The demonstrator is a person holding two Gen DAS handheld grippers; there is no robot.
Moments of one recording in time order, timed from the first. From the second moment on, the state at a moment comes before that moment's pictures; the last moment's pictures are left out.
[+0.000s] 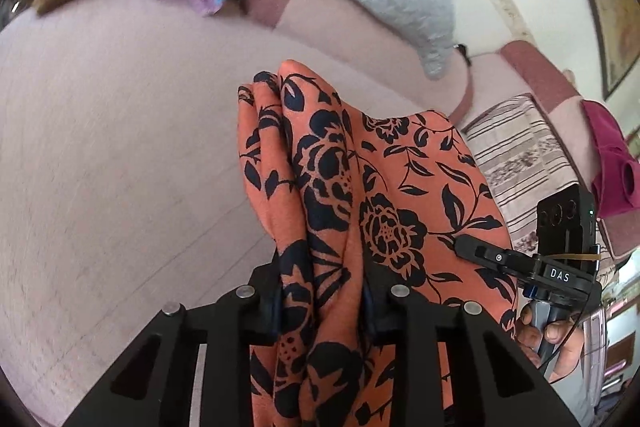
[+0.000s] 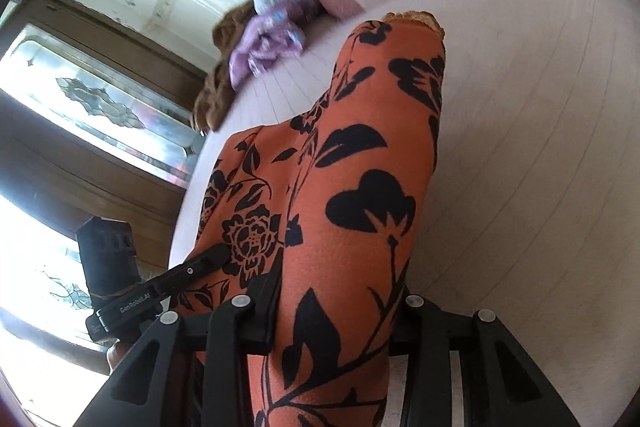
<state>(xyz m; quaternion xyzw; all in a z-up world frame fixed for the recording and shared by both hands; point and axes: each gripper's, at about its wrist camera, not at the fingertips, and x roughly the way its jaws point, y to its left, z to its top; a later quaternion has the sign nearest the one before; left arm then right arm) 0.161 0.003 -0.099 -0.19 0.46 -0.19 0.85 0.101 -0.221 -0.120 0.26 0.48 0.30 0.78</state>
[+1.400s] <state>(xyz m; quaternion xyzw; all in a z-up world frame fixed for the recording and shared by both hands) 0.174 -0.017 -0.100 -0.13 0.46 -0.17 0.86 0.178 -0.331 -0.103 0.25 0.46 0.27 0.81</state>
